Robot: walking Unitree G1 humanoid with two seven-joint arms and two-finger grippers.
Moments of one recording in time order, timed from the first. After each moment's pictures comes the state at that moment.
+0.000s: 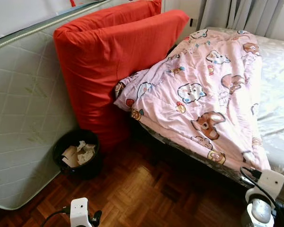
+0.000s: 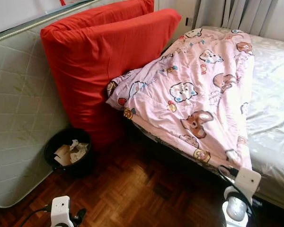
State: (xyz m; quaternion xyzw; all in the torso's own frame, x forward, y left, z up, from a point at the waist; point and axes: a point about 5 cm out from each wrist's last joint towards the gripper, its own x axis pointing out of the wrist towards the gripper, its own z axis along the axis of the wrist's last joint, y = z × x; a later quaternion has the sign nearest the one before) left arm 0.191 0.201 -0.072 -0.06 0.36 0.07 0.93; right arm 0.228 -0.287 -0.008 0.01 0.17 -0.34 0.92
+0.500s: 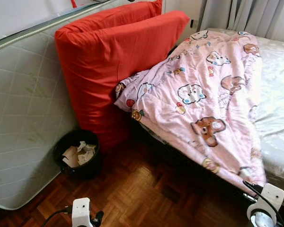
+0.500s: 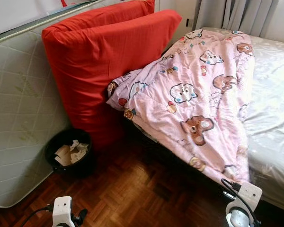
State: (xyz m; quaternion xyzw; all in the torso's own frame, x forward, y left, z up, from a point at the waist) left arm 0.191 0.197 -0.073 -0.05 0.37 0.05 0.93; right arm 0.203 -0.290 -0.035 0.03 0.27 -0.35 0.90
